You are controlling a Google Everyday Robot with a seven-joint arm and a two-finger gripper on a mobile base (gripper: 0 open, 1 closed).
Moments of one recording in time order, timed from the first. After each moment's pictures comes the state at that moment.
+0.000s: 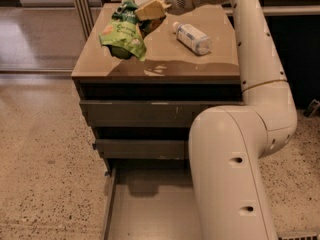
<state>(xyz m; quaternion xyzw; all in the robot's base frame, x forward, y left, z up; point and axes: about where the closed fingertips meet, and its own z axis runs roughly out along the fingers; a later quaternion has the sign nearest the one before) 0.767 0.027 0.980 -0.52 0.65 0.35 0.43</state>
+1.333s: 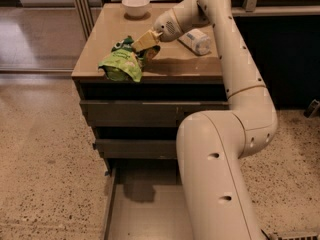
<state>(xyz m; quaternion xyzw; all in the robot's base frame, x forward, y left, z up) 0.764 0.048 0.879 -0.51 0.70 0.39 0.31</state>
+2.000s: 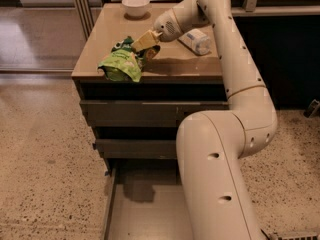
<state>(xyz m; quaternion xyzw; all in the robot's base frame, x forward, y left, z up) 0.764 0.048 0.879 -0.51 0.70 0.39 0.31</state>
